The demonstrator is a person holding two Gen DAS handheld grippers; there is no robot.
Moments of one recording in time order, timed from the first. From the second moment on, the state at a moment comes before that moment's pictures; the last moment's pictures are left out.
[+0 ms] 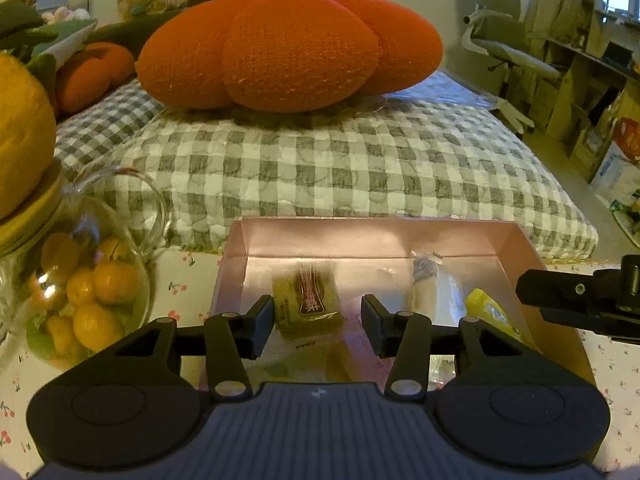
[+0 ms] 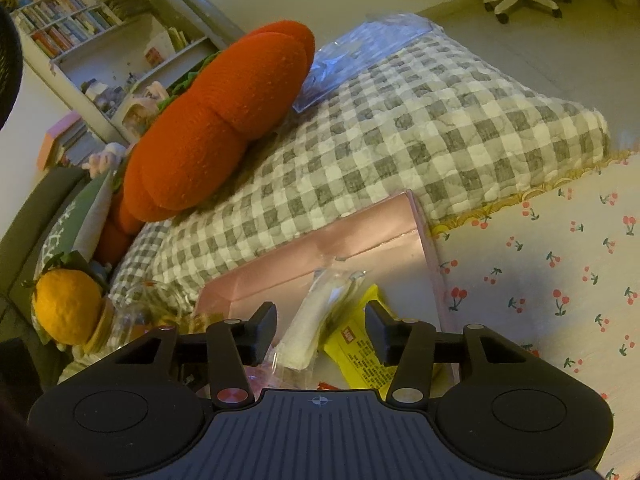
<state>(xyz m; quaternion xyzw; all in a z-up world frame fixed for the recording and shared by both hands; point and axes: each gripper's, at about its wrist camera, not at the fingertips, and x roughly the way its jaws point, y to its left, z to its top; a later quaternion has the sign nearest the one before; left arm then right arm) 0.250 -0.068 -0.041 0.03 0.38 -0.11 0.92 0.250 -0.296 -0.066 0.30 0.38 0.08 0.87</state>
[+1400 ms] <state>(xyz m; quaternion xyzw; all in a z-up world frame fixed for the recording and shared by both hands) 0.128 -0.018 -0.004 0.01 0.41 -0.13 0.90 0.131 -0.267 0.001 0.21 0.41 0.03 0.89</state>
